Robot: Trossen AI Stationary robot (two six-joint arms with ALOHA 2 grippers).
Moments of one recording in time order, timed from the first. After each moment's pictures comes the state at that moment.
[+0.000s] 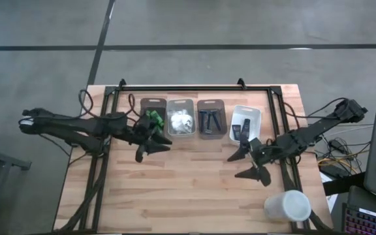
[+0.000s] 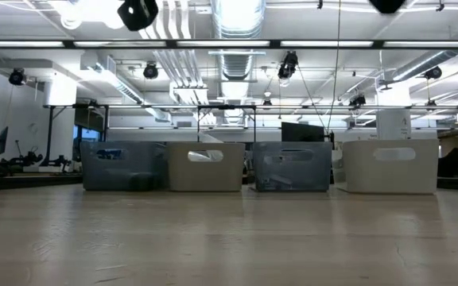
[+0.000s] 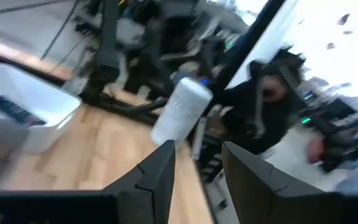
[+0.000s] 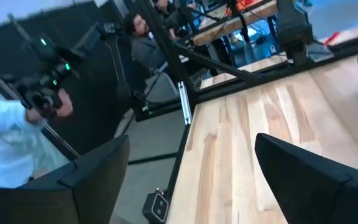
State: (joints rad) left arm -0.08 0.96 0.75 0.18 0.17 -0.50; right arm 0.48 0.92 0.63 0.17 0.13 0.55
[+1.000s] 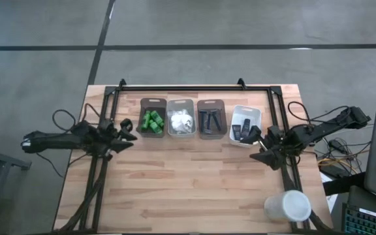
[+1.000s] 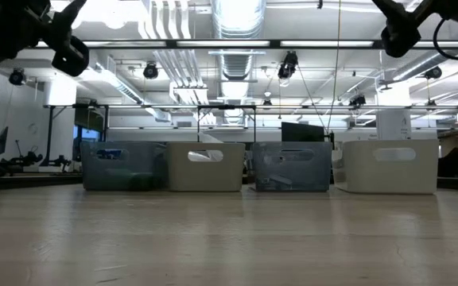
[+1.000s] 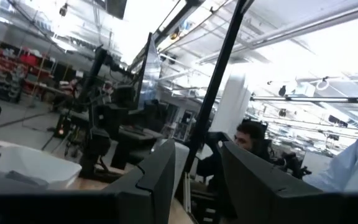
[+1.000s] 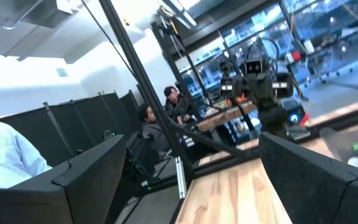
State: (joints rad) left arm 0.03 0.20 0.03 0.52 0.25 -0.47; right arm 0.34 0.55 0.16 0.69 0.13 0.47
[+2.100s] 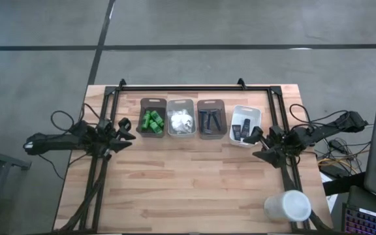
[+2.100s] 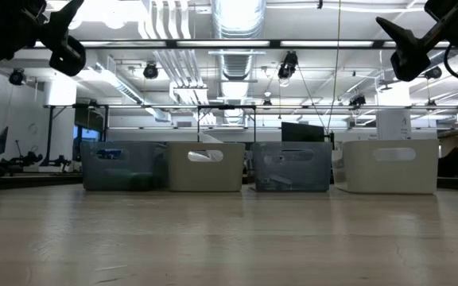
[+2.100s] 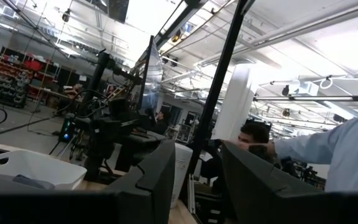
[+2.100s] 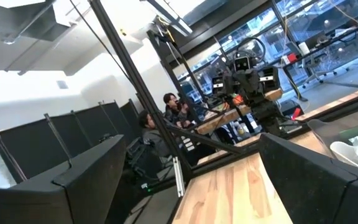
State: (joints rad) left arm 0.04 0.12 0.03 0.45 0.24 -0.45; right arm 0.31 0.38 0.01 0.68 0.13 0.52
